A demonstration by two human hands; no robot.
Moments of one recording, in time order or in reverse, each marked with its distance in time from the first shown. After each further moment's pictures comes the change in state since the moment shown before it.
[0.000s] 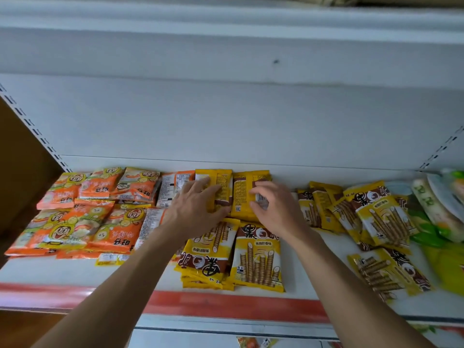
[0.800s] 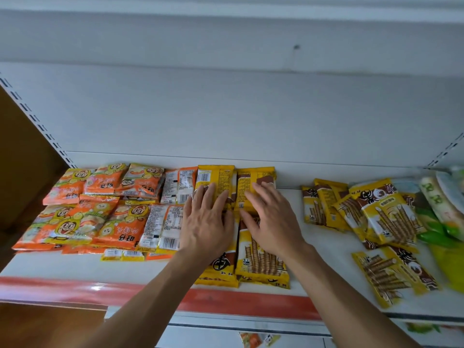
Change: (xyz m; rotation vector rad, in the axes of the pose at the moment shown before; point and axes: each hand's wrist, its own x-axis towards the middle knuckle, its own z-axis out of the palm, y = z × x) left_hand -0.030 0.023 0.041 0.033 0.215 -0.065; right_hand -0.024 -0.011 0.026 -0.223 0.015 -0.142
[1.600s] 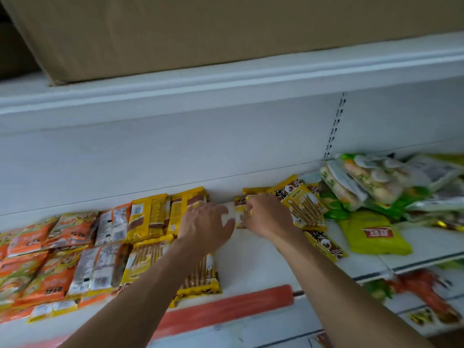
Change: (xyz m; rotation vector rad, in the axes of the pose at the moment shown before) left_hand 0.033 0.134 -0.010 0.115 -0.101 0.297; right_hand -0.034 0.088 -0.091 0.007 -0.122 0.443
